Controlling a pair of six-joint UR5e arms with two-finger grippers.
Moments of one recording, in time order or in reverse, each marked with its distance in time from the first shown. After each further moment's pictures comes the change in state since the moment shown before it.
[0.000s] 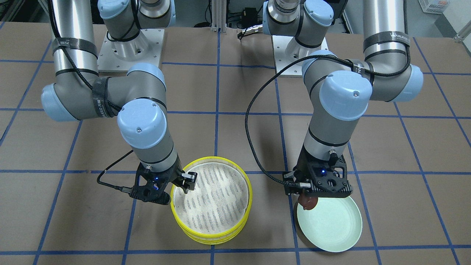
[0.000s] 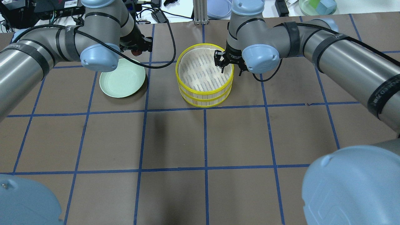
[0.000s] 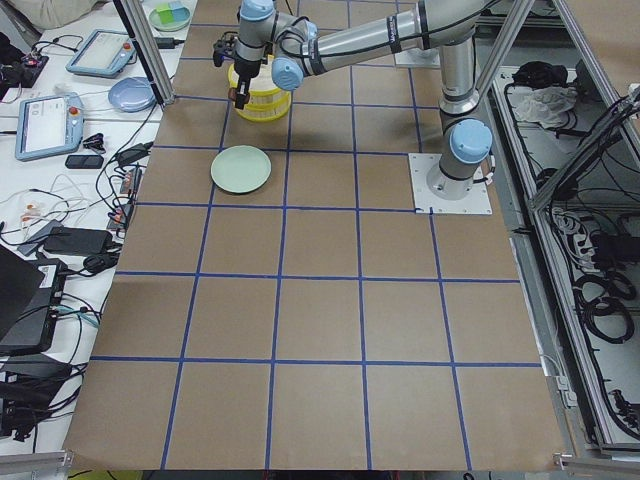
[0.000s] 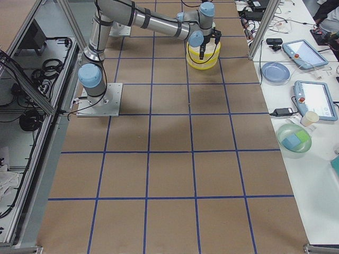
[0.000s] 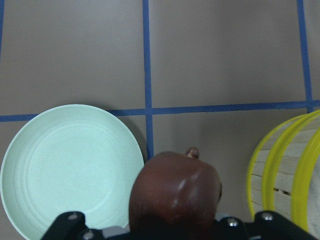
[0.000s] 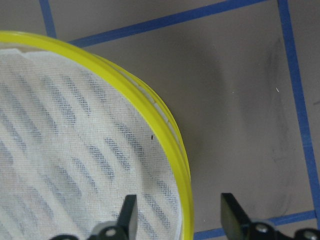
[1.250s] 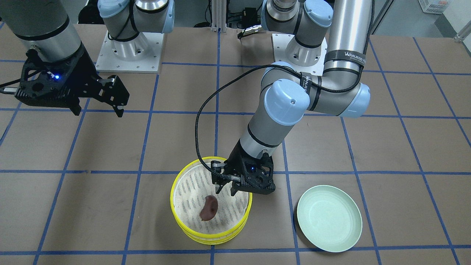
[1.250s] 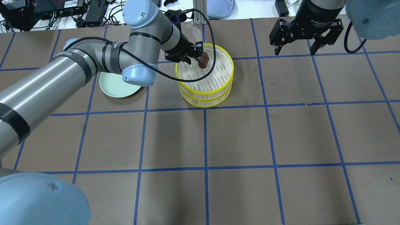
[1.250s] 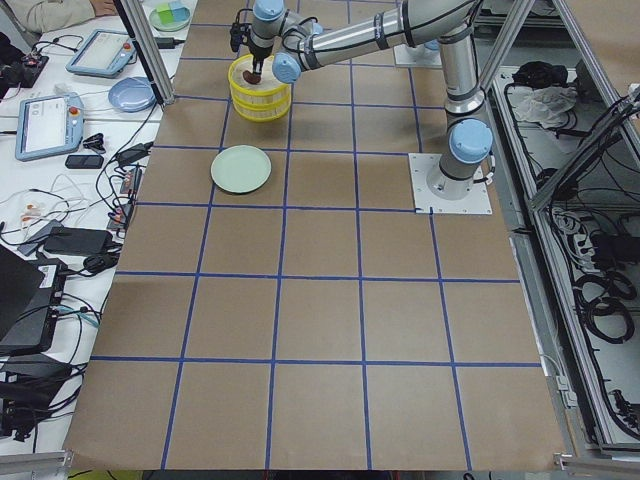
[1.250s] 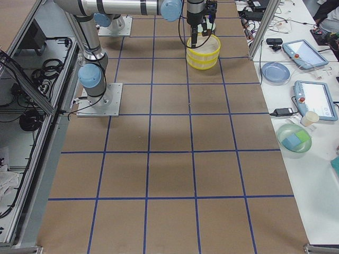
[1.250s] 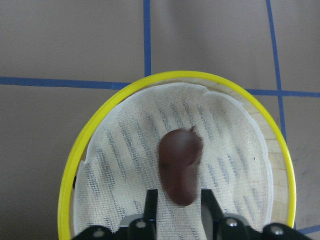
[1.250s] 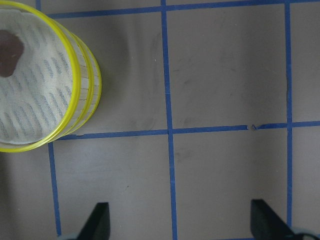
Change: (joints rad) left arm -0.130 -0.080 -0.028 0.142 -0.305 -0.226; right arm -0.203 -0.410 -0.004 0.448 -0.017 -0.380
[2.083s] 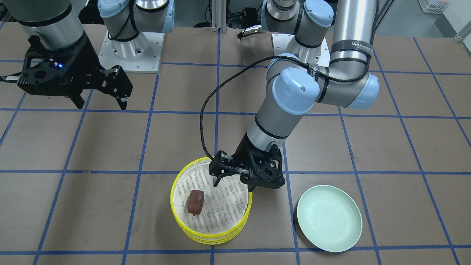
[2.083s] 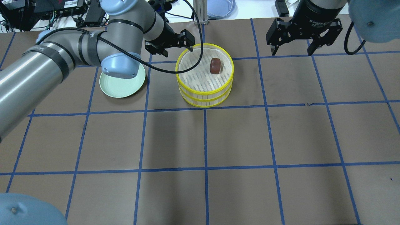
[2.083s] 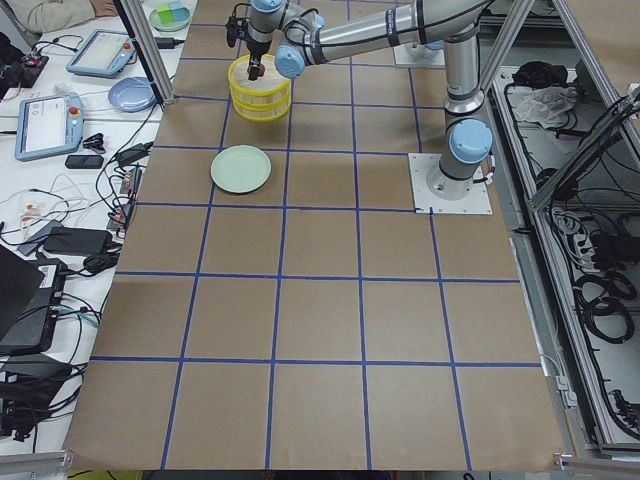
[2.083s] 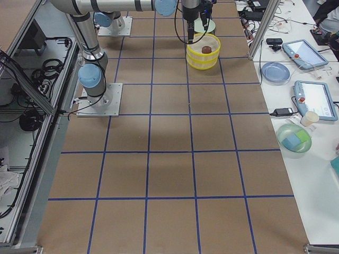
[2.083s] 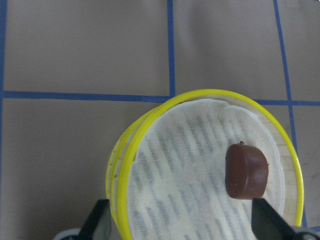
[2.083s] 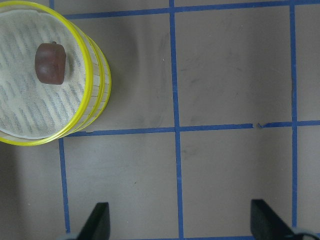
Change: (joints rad) left arm 0.081 0.105 0.034 -0.158 0.075 0.127; right arm 0.033 -0.024 0.003 0.000 0.017 0.037
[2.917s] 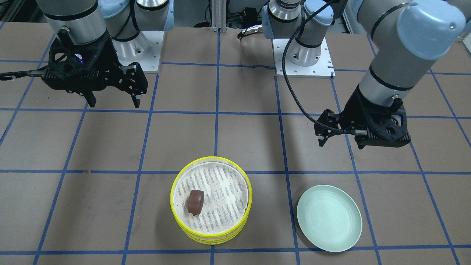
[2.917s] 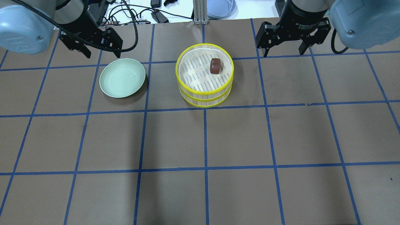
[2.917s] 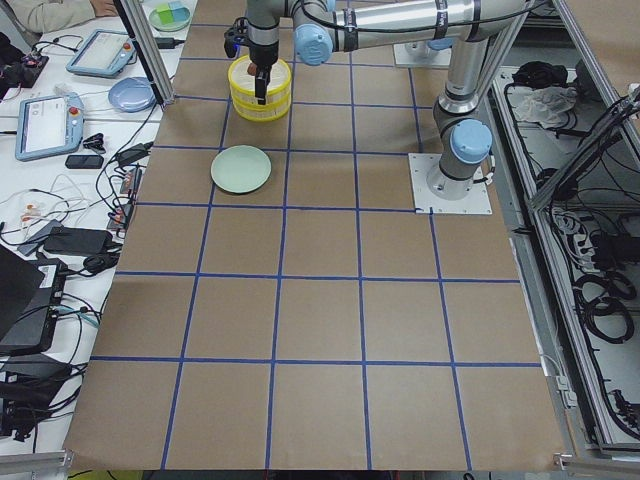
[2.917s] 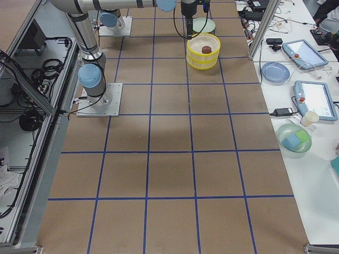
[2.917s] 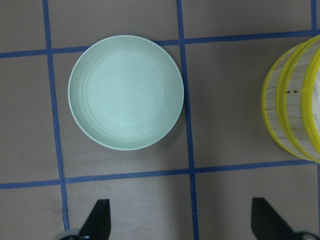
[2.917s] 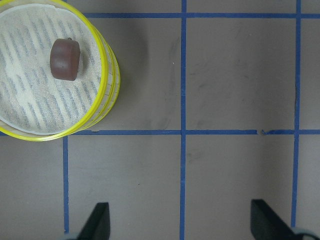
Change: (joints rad) left arm 0.221 0.201 0.045 -0.485 0.185 0.282; right arm 0.049 0.007 -0.002 -0.029 -0.052 -0.016
